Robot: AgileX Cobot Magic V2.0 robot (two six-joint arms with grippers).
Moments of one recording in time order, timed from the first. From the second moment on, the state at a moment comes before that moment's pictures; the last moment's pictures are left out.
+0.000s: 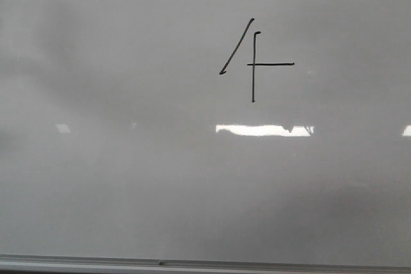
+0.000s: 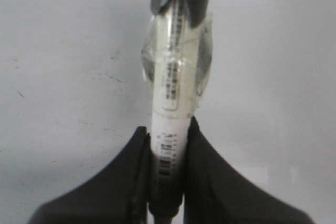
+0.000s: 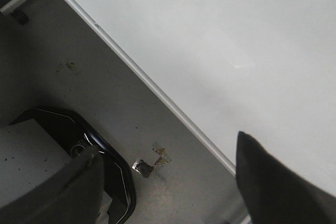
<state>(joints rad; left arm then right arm) -0.03 1.38 -0.66 0.28 -0.15 -0.35 0.32 0.96 -0.89 0.23 0.97 -0.47</state>
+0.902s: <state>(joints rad) -0.08 1.46 -0.88 0.35 0.30 -0.35 0.32 0.96 -0.89 0.23 0.89 -0.43</state>
